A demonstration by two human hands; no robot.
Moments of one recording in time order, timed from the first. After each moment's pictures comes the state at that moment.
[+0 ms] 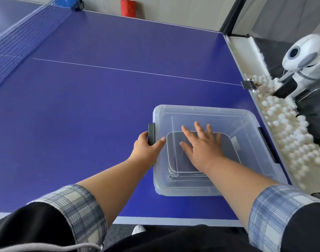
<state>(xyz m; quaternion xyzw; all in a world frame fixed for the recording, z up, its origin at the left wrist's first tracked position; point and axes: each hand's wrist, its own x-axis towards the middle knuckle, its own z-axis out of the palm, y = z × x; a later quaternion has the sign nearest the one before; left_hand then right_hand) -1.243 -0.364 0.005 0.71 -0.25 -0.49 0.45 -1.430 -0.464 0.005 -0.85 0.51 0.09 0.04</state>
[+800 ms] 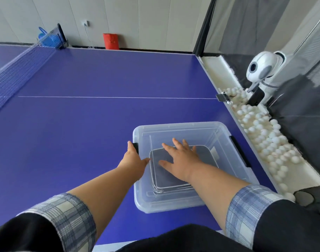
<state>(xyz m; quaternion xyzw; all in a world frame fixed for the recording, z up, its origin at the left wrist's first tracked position) -1.251 -0.400 0.026 0.81 -0.40 -0.37 0.22 -1.434 -0.469 0.032 -0.84 0.50 0.11 0.15</state>
